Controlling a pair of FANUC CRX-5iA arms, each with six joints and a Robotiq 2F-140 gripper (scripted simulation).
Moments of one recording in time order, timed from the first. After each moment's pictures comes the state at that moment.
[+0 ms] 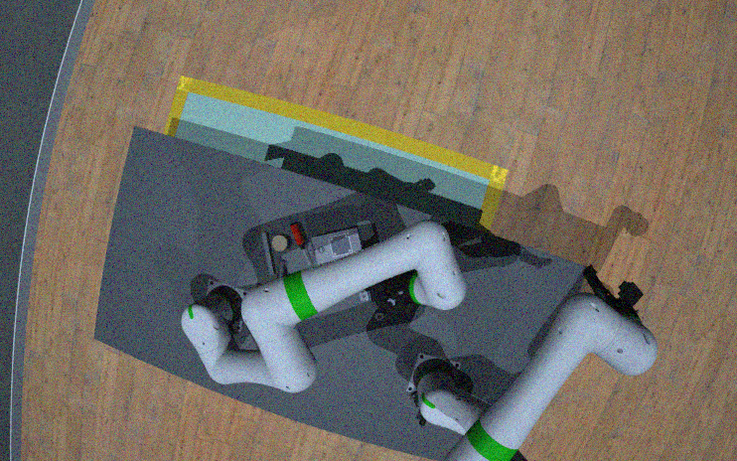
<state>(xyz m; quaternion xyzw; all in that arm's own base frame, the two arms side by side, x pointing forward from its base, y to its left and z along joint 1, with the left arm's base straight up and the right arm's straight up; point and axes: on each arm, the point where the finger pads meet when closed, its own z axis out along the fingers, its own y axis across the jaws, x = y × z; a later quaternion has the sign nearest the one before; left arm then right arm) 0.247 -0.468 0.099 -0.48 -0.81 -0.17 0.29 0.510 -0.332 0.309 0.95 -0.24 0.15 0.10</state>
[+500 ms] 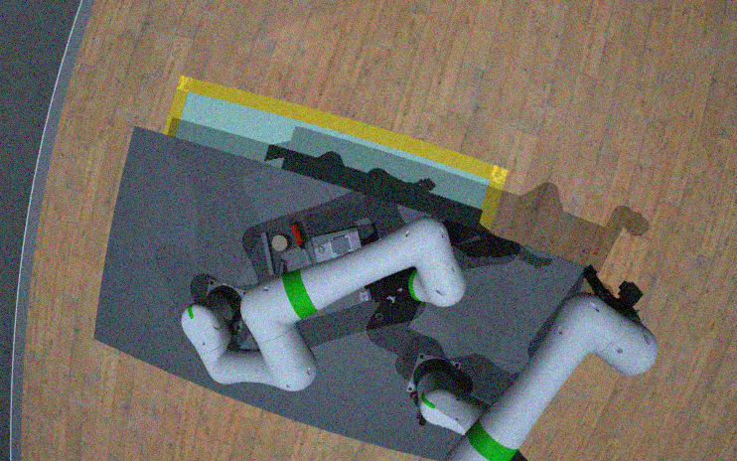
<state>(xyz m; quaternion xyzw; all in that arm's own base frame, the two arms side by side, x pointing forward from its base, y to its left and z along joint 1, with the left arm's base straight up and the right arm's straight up) 0.254 -0.464 0.099 -0.48 -0.81 -0.17 0.29 0.510 -0.332 0.309 0.95 -0.24 0.15 0.10</state>
